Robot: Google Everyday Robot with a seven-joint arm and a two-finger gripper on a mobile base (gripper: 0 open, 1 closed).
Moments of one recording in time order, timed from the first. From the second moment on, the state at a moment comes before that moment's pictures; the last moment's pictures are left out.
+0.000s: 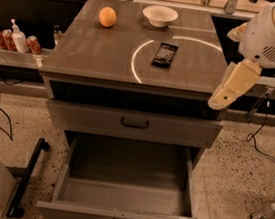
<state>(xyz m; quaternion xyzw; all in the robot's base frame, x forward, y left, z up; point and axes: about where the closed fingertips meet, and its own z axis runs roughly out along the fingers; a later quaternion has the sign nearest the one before) 0.525 -0.176 0.962 -0.60 0.76 0.01 0.26</state>
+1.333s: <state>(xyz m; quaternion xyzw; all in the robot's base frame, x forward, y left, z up) 0.596 -0.141 0.916 -0.55 0.76 0.06 0.34</state>
